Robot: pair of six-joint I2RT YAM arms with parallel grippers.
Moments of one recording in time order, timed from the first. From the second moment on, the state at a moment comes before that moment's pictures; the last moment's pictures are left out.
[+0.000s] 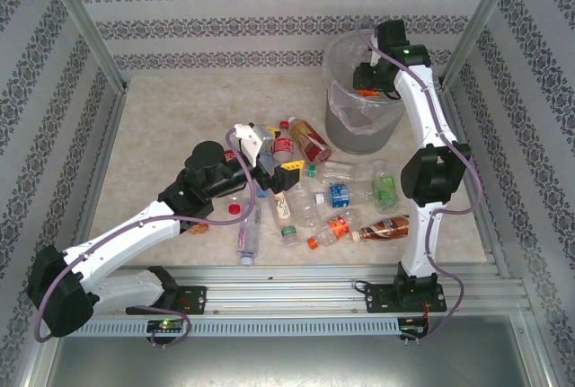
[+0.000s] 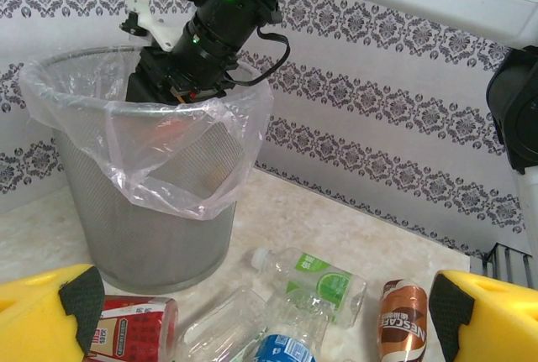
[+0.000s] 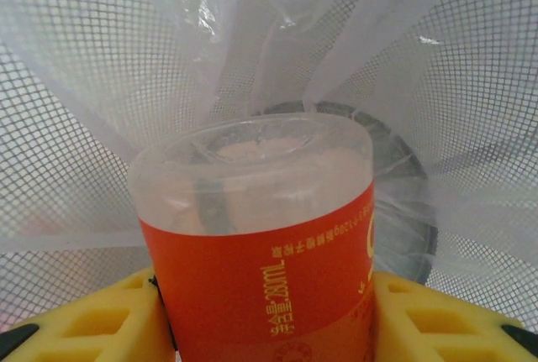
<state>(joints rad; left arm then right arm) -0.72 1.13 0.85 0.25 0.26 -0.09 0.10 2.14 2.30 -1.13 -0.05 0.16</state>
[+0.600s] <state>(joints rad) -0.72 1.15 0.87 0.19 0.24 -0.09 0.09 2.14 2.39 -1.18 -0.04 0.18</state>
